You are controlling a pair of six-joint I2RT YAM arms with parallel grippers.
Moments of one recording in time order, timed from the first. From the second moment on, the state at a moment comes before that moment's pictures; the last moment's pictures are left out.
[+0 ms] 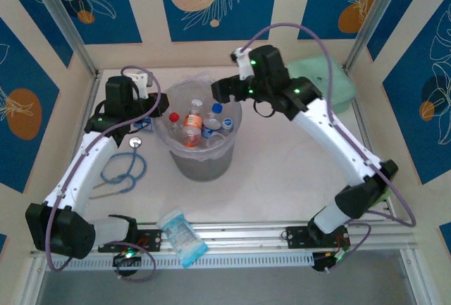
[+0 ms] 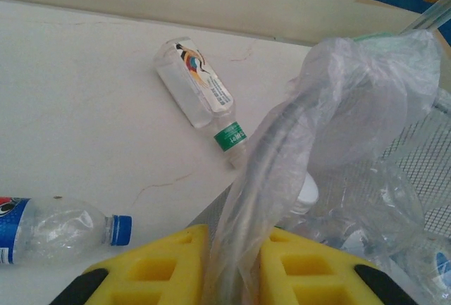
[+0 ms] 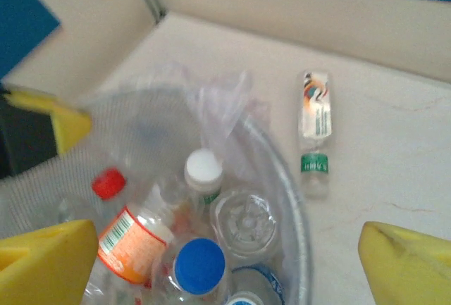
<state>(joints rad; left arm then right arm) -0.21 1.24 1.17 -0.47 0.30 -0.32 0.64 1.51 1.75 -0.75 -0.06 0.27</state>
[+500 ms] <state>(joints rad) -0.48 1.37 1.28 -0.46 0.15 -0.40 0.19 1.00 1.05 -0.54 -0.20 0.75</state>
